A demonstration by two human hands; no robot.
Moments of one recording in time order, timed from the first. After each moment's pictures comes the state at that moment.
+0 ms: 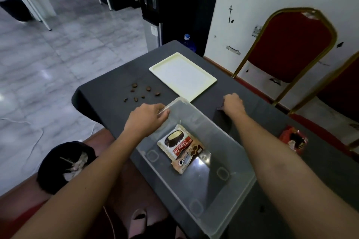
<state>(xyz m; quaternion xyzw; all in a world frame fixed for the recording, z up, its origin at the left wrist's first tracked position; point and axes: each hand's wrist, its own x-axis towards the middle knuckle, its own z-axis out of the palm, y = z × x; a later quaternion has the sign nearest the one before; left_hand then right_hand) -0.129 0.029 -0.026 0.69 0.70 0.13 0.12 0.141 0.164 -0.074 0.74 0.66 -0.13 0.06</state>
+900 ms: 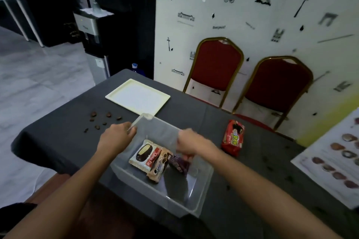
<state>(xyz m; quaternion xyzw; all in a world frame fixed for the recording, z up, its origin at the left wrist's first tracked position) -0.135 0.036 -0.037 0.73 0.66 0.16 0.13 0.098 -0.011 0.023 0.66 0.70 -0.25 0.10</state>
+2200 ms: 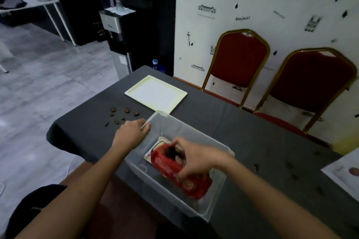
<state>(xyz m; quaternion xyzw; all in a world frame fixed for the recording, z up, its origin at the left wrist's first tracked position) -0.133 0.030 -0.029 0.71 0.67 0.15 0.14 0.097 -0.047 0.038 0.52 0.74 -0.43 0.04</state>
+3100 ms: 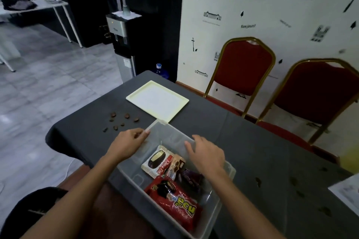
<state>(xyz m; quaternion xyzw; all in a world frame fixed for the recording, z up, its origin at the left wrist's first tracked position) -0.138 0.030 -0.027 0.69 0.65 0.18 0.27 0.110 -0.014 -0.026 0.71 0.69 -0.07 -0.08</state>
